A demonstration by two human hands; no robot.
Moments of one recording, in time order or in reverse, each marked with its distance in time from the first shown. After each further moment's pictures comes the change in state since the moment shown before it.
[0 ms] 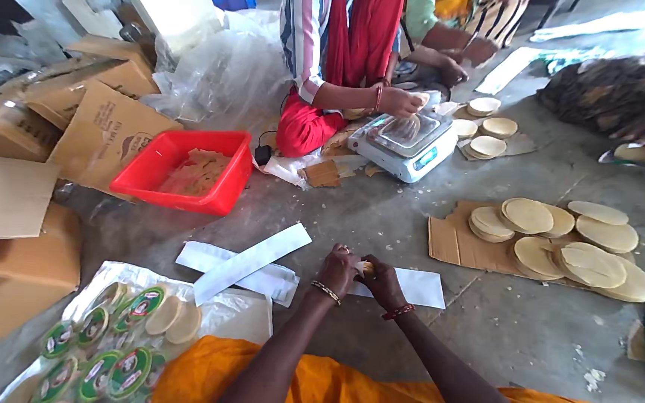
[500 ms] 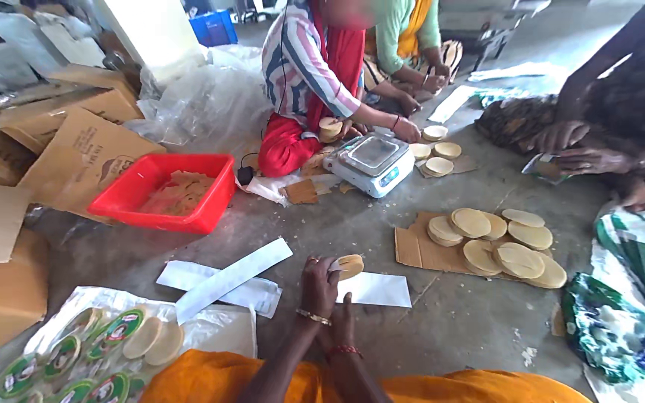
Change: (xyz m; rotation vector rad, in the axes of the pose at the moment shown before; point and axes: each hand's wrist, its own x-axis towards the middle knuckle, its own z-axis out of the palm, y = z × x) left_hand -0.034 0.051 -0.009 -0.240 0.520 -0.067; right_hand -0.076 -0.078 0.063 1.499 0.332 0.822
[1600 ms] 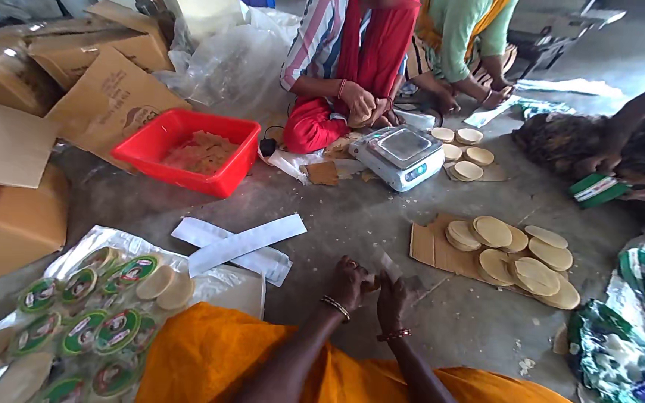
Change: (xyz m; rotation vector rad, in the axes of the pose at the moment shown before) left_hand -0.026 -0.021 0.040 0.173 -0.540 -0.035; right_hand 0.017 -0.082 -0.052 -1.292 0.084 -1.179
